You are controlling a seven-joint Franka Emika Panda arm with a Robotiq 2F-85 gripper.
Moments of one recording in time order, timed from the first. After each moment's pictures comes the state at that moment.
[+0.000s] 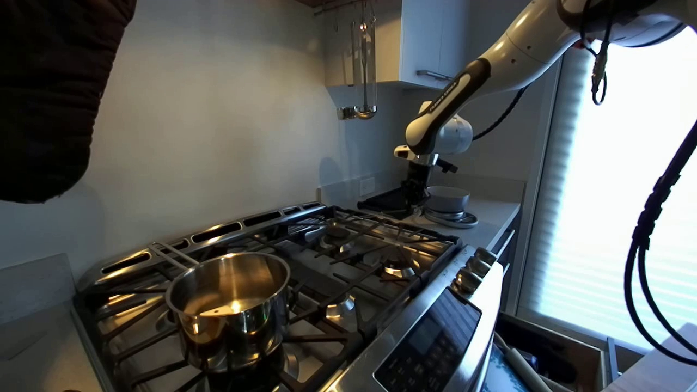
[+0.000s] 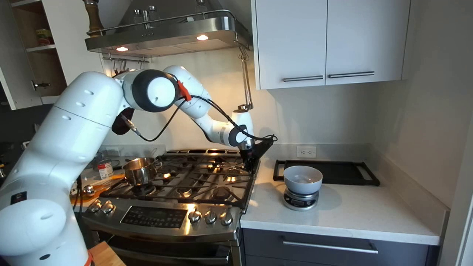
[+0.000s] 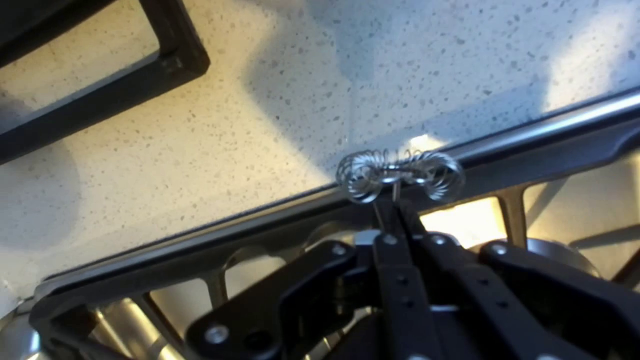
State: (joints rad) arm -0.15 0.62 0.14 -1.72 -0.05 2.56 -1.65
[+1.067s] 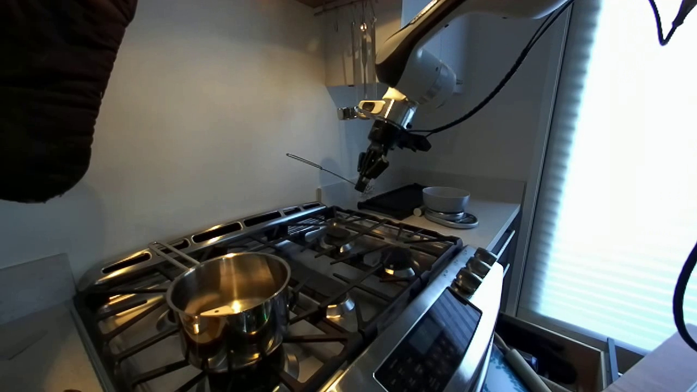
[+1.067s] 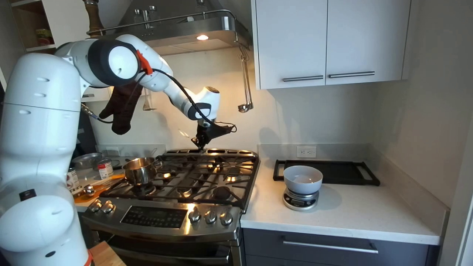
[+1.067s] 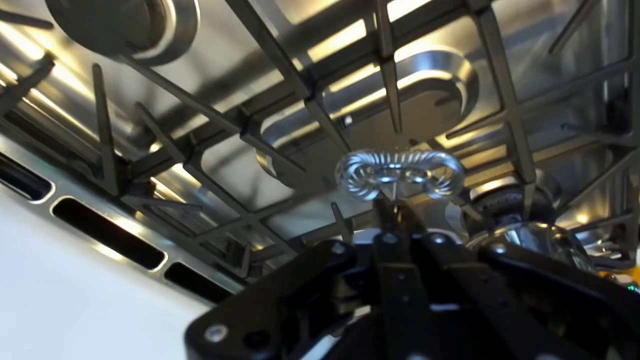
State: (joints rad) arm -0.04 0.30 0.30 -1.90 0.48 2.31 -1.57
